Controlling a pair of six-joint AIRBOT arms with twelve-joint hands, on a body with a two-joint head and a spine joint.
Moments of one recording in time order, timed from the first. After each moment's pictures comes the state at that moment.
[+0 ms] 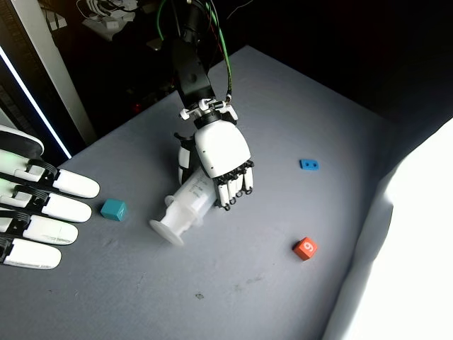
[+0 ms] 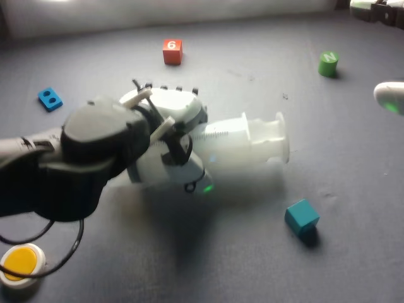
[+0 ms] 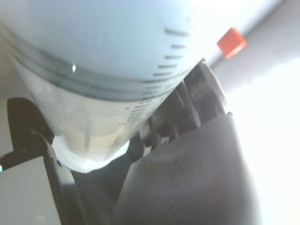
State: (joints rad) left arm 0.54 -1.26 1.07 -1.51 -0.57 2.26; right arm -0.53 -0.50 0.61 0.28 0.71 -1.07
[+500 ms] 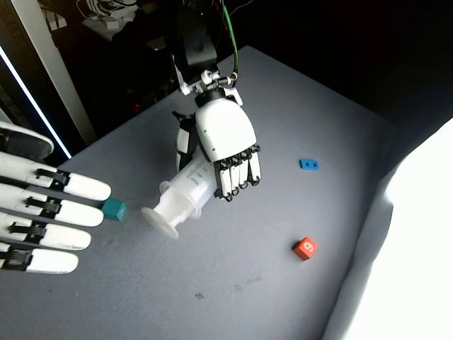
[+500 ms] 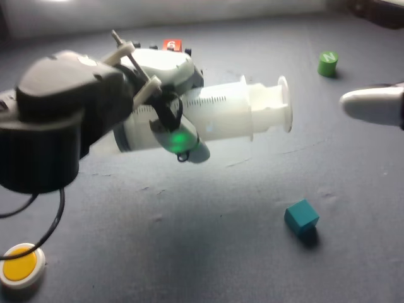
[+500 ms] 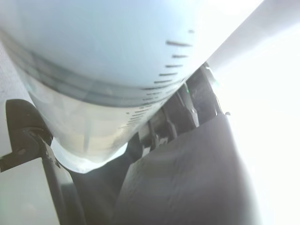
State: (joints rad) left arm 0.41 -1.16 0.98 -1.62 -0.57 2.40; right arm -0.39 -0.57 0.64 0.33 0.50 -0.94
